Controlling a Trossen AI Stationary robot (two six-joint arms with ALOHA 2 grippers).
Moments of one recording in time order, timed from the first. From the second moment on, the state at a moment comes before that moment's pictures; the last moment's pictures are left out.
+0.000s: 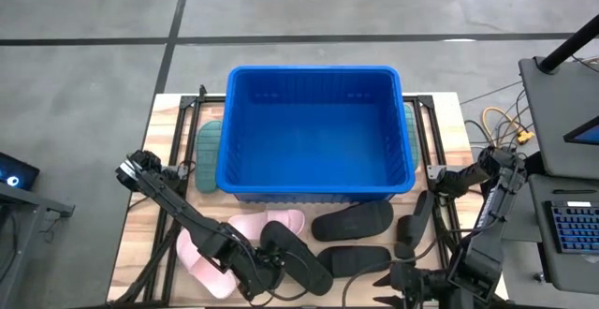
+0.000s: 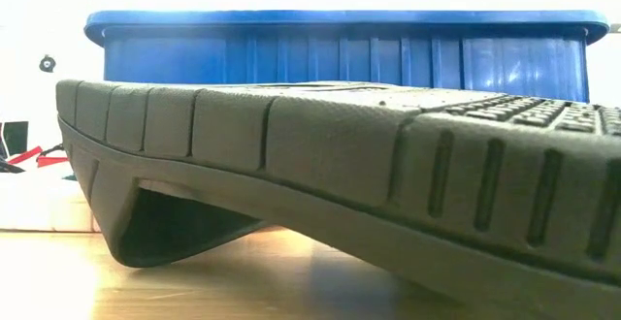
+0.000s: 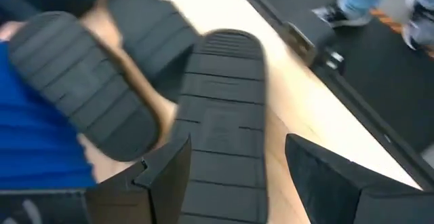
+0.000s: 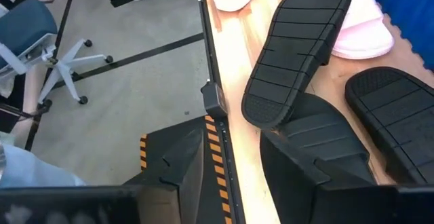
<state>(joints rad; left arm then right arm) -0.67 1.76 1.55 -0.70 -0.24 0.09 1.04 1.68 1.63 -0.86 0.62 1.10</state>
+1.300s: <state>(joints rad) -0.45 2.11 1.99 -1.10 -0.13 0.22 1.03 1.68 1.61 -0.86 0.59 1.13</state>
